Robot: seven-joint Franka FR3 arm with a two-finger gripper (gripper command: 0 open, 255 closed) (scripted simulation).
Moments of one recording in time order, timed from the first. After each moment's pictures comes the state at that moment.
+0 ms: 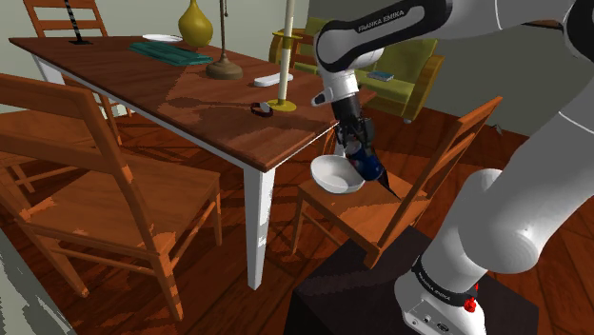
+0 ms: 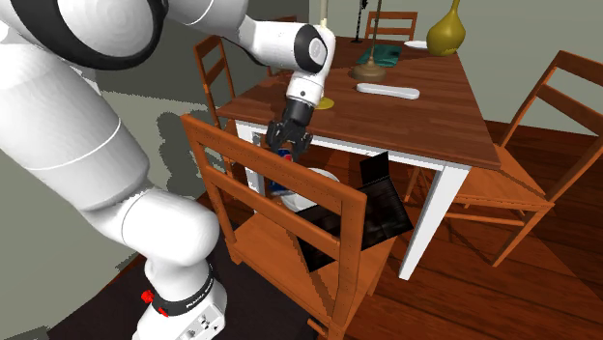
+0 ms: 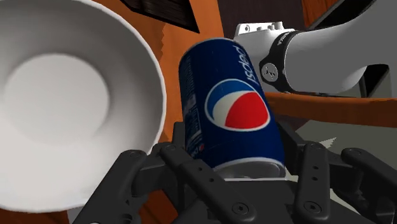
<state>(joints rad) 0.22 -0.19 -0.27 -2.23 -0.09 1.44 -1.32</state>
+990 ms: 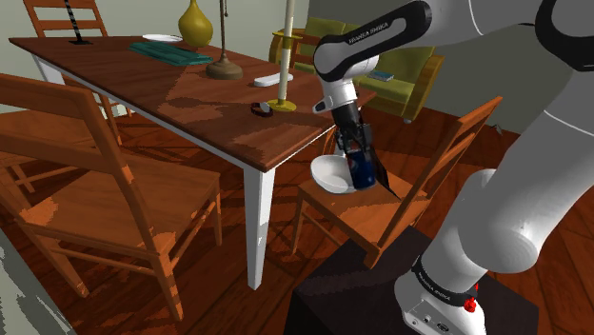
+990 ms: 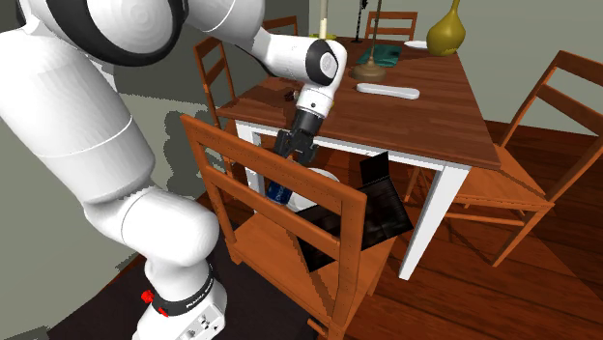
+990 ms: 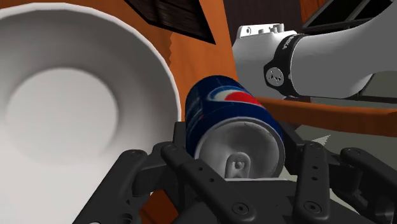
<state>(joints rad) 0.21 -0.11 -0.32 -2.22 -0.08 1.46 -1.37</state>
